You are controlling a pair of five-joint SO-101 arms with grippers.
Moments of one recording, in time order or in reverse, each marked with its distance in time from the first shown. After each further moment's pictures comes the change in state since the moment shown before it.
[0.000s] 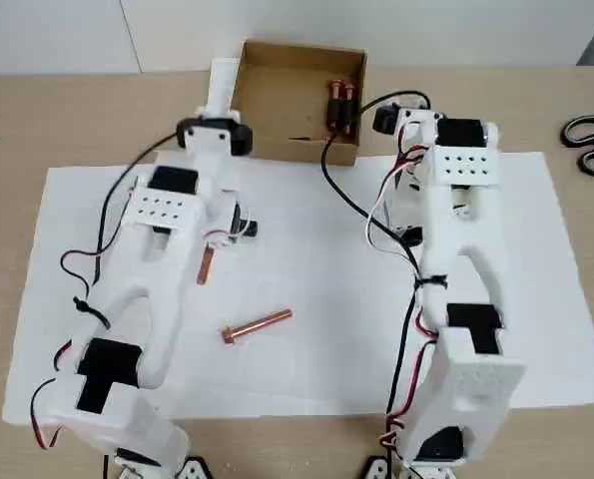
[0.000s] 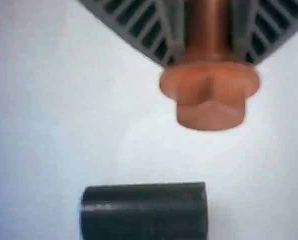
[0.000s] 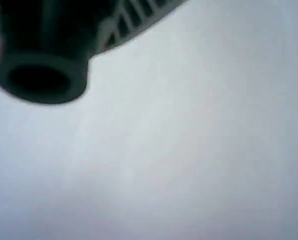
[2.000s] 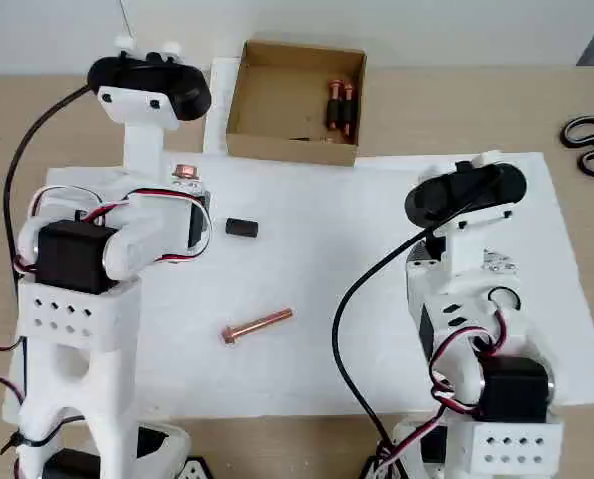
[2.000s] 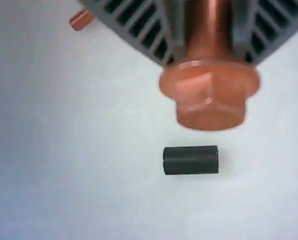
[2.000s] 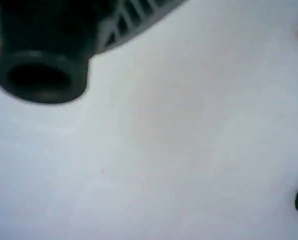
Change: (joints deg) left arm 1.1 -33.0 -10.5 16.7 0.5; right arm -0.1 -83.0 59.3 -22.5 0.0
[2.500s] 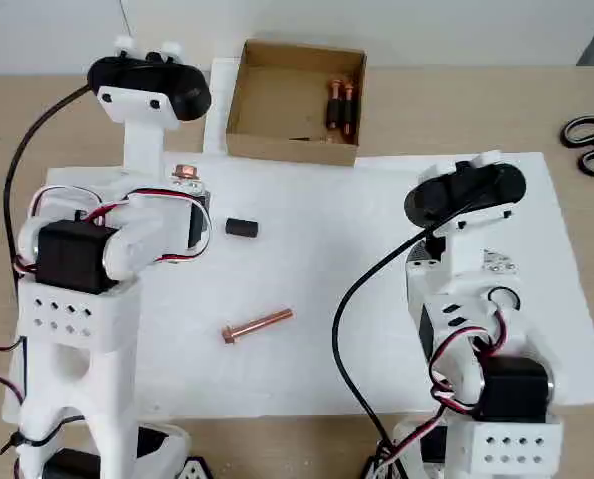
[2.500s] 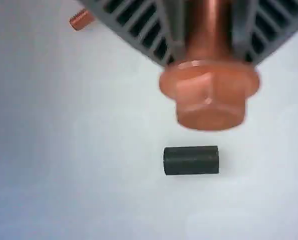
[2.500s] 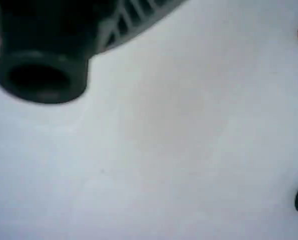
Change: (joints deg) left arm 0.0 0.0 0.0 0.0 0.0; right arm 0.0 0.0 0.0 0.0 0.0
